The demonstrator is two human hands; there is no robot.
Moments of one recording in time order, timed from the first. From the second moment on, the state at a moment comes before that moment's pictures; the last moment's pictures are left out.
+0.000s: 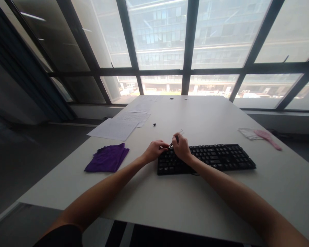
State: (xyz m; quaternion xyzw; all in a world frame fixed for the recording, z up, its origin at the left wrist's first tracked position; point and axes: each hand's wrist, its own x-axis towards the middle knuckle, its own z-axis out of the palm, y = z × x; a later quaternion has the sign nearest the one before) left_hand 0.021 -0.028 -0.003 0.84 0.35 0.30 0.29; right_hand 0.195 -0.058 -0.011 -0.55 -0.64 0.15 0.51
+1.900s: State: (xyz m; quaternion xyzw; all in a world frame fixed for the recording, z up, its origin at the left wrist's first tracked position) left_hand 0.031 -0.031 -0.022 0.83 0.37 0.37 0.21; right_hand 0.199 -0.047 -0.018 -0.46 -0.71 0.22 0.48
